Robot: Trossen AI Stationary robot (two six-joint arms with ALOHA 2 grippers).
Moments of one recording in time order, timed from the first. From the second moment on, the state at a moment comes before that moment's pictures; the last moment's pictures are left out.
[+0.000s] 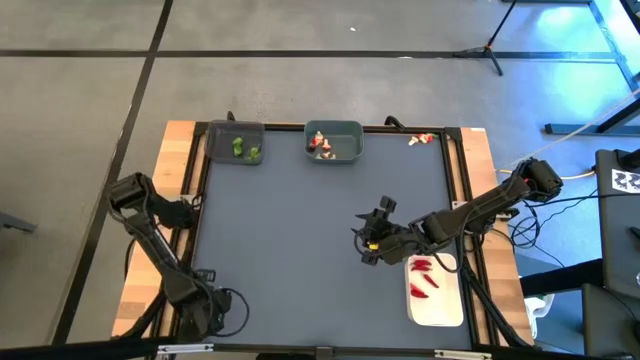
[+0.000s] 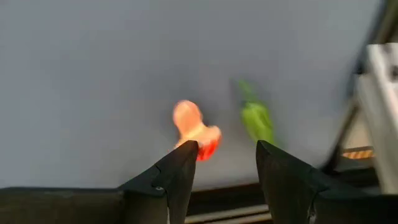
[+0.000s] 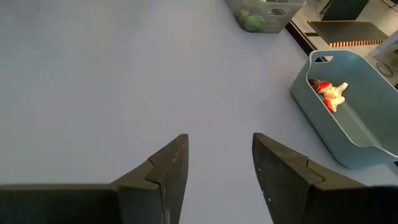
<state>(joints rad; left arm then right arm) -1.02 1.68 0.96 -0.78 0.28 -1.02 0.44 1.44 0.93 -0.29 0.72 0.33</state>
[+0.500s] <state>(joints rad) -1.00 1.71 0.96 -0.82 0.24 -0.90 0.44 1.44 0.93 -0.29 0.72 0.33</state>
